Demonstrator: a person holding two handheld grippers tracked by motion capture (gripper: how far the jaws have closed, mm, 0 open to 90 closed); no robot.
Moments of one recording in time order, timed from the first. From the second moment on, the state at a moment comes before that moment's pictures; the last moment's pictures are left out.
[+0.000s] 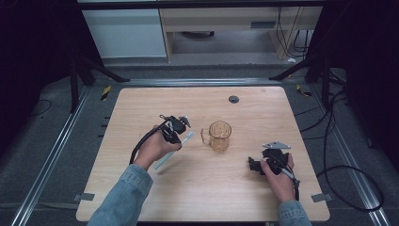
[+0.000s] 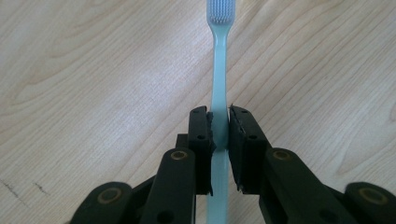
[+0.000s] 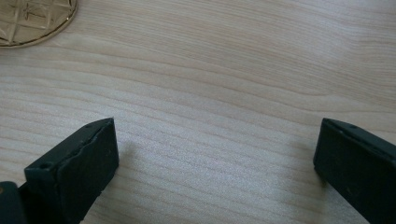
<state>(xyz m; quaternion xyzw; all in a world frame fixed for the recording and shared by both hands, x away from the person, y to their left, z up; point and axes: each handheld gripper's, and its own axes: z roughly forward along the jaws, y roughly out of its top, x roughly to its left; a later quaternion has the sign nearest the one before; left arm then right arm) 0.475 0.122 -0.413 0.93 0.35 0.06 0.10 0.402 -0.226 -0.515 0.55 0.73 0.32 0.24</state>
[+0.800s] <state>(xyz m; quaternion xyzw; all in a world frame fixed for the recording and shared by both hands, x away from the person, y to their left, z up) 0.469 0.116 -0.380 0.89 0.37 0.14 0.23 0.402 -0.226 -0.515 0.55 0.73 0.32 0.24</state>
